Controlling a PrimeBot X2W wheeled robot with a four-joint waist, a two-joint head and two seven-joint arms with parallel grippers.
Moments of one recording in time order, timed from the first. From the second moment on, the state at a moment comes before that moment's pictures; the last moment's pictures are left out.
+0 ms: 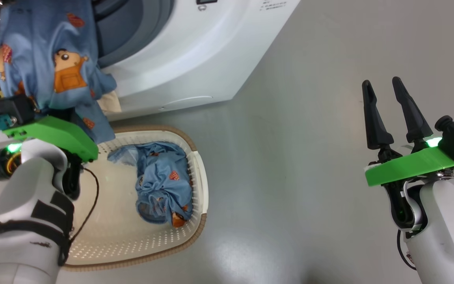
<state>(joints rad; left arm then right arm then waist) -1.01 0.20 -0.36 1.26 -0.69 -0.13 -0.25 -0.44 -0.16 0.12 0.29 0.44 0.13 -0.25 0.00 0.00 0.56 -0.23</state>
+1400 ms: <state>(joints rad) -1.42 0.31 -0.35 1.07 -0.51 -0.10 -0.24 -0.44 -0.14 0.13 0.27 0.45 0.13 -0.25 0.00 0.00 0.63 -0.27</state>
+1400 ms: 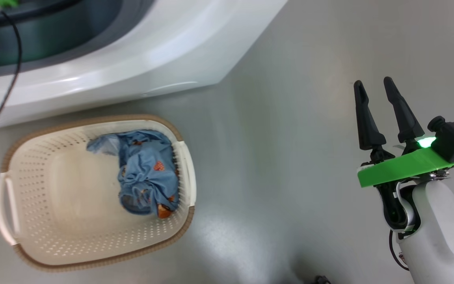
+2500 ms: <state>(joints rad) -1.32 0.23 -0.36 1.29 -0.54 -0.11 -0.22 -0.45 -0.17 0.15 0.31 0.45 0.13 -0.25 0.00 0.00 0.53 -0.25</state>
